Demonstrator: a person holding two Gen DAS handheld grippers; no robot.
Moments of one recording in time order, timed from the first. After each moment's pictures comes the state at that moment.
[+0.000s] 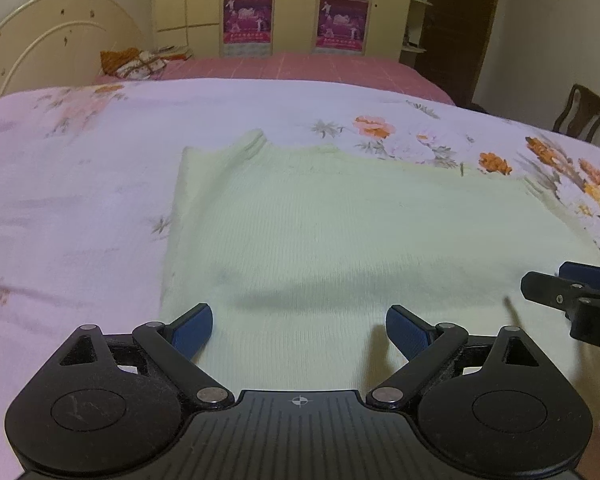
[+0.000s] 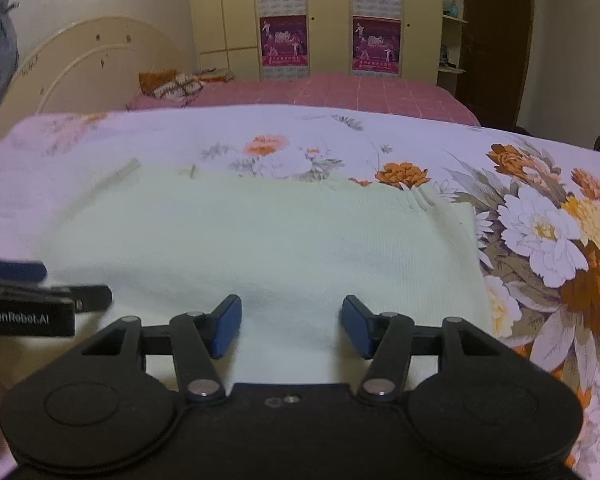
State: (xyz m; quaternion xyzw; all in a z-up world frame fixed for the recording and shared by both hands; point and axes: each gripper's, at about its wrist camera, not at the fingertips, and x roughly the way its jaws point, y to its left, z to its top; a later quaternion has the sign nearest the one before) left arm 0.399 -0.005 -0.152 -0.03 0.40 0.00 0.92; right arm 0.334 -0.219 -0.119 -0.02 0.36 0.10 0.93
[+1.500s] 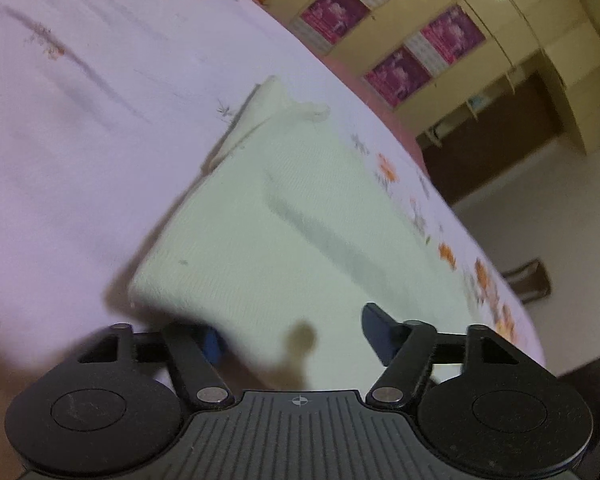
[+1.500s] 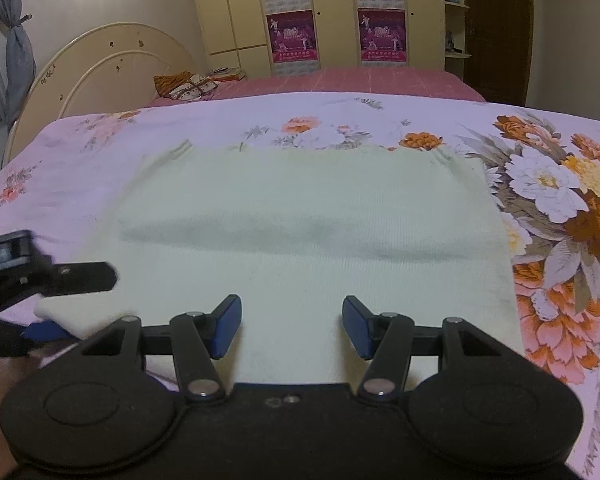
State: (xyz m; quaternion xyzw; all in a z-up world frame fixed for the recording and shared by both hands) left arm 0.338 0.045 -0.192 -0.38 0.37 0.00 0.85; right arm 0.282 -0.201 -0.123 0.01 0.38 0.12 0.92
